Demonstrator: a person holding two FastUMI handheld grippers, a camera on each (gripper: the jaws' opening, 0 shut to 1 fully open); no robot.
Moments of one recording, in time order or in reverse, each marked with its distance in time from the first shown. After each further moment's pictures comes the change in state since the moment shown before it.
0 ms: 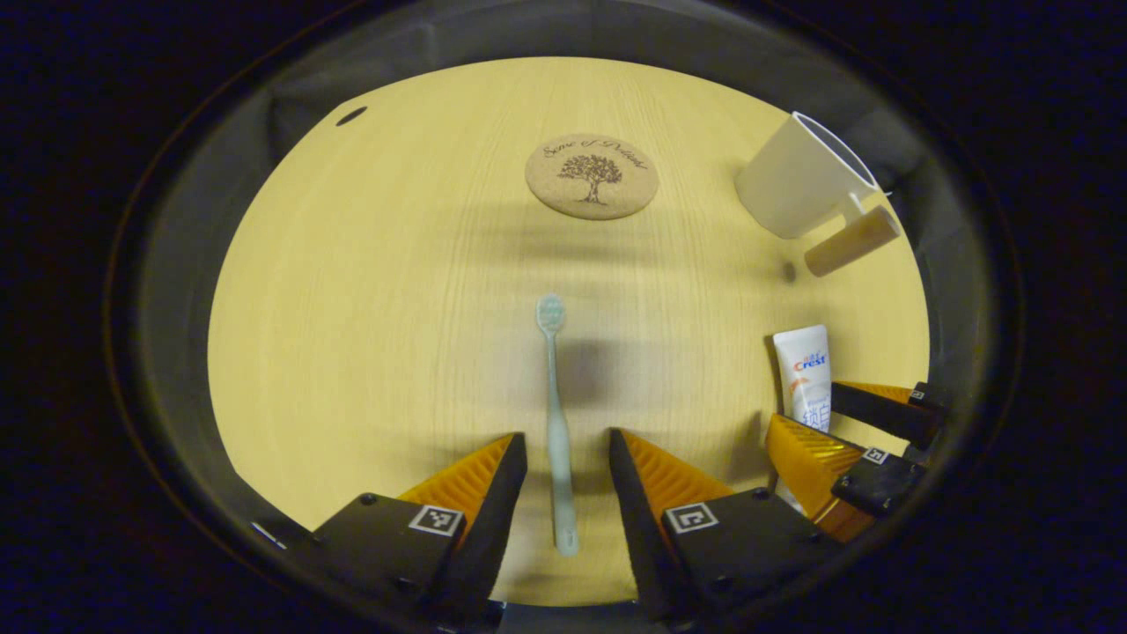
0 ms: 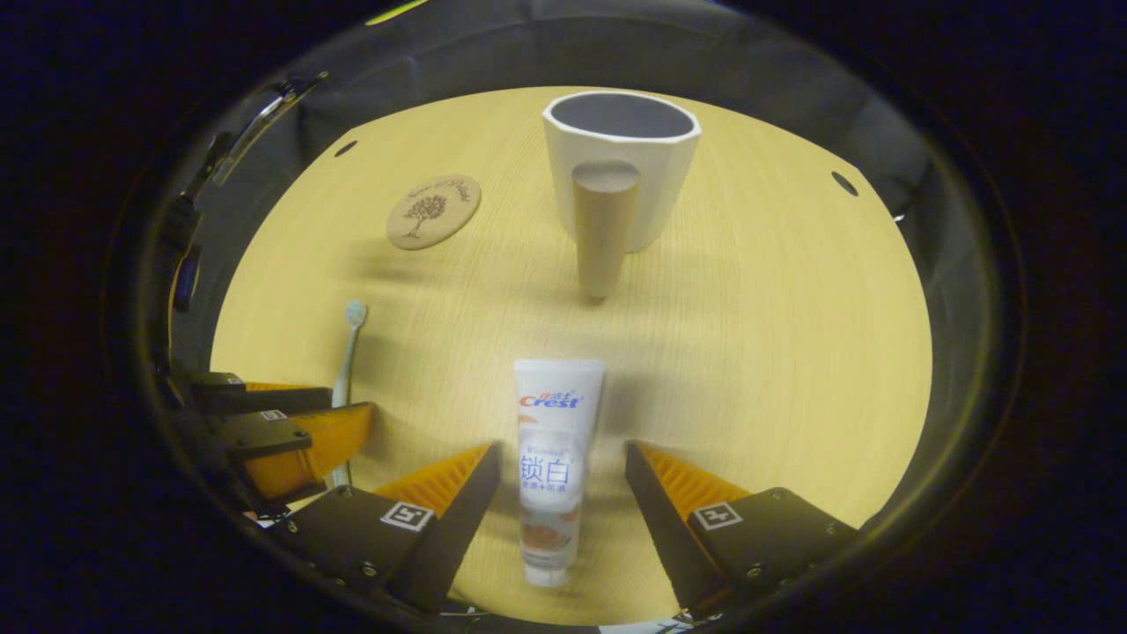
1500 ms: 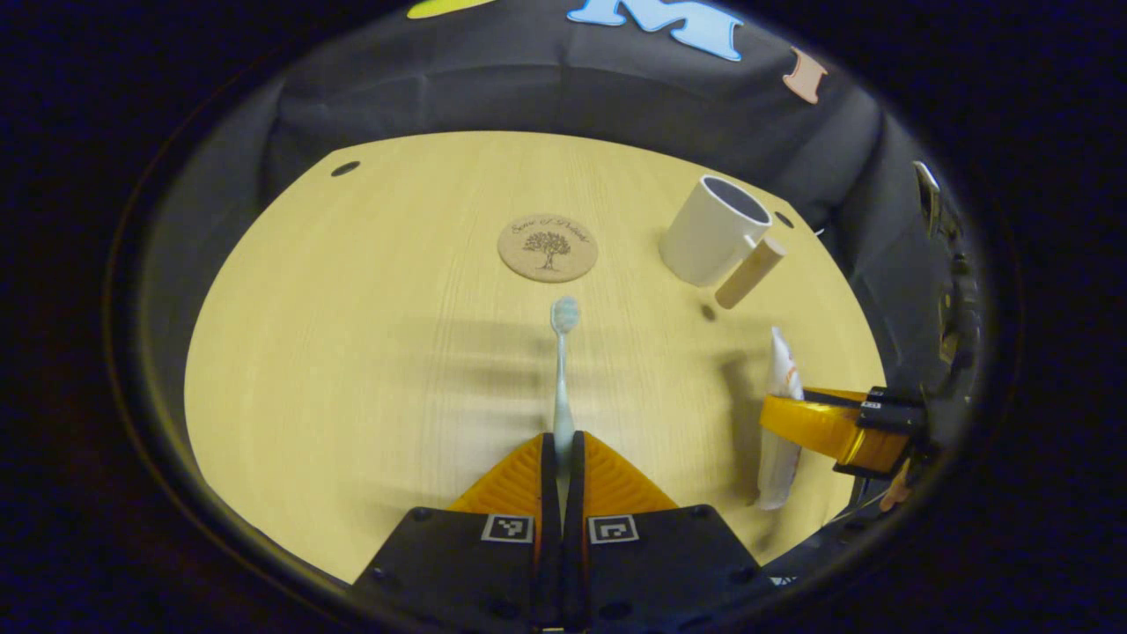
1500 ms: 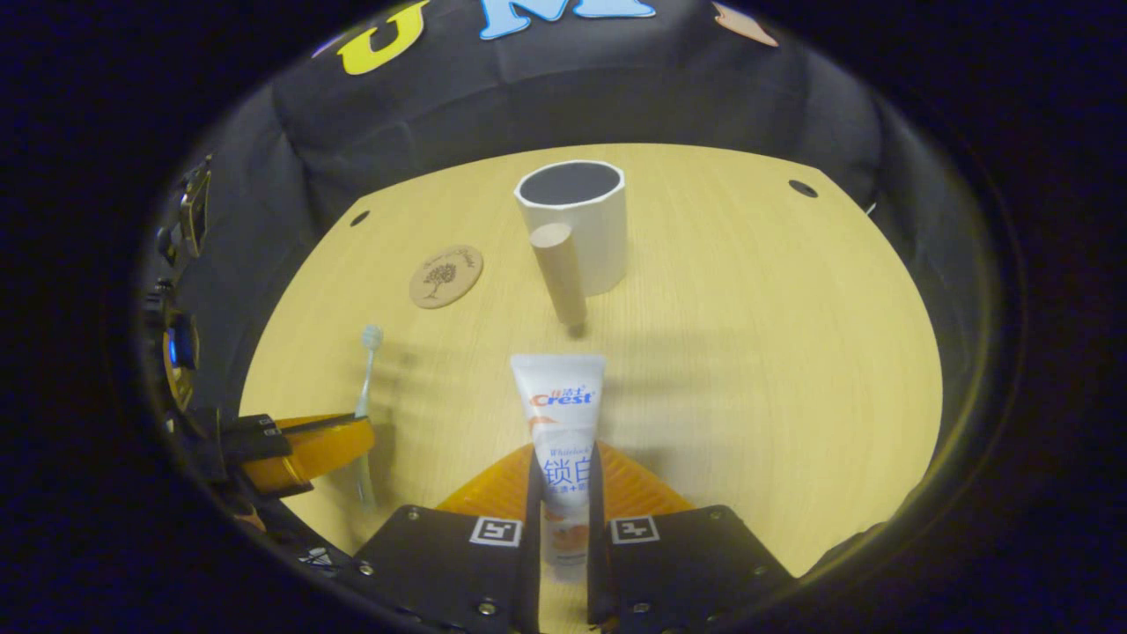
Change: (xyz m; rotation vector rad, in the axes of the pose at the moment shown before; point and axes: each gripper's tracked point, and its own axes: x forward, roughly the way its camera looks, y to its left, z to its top) left arm -0.047 -0.011 0.005 0.034 -0.339 -0.193; right arm -0.037 -0.006 0.013 0.118 -0.277 0.078
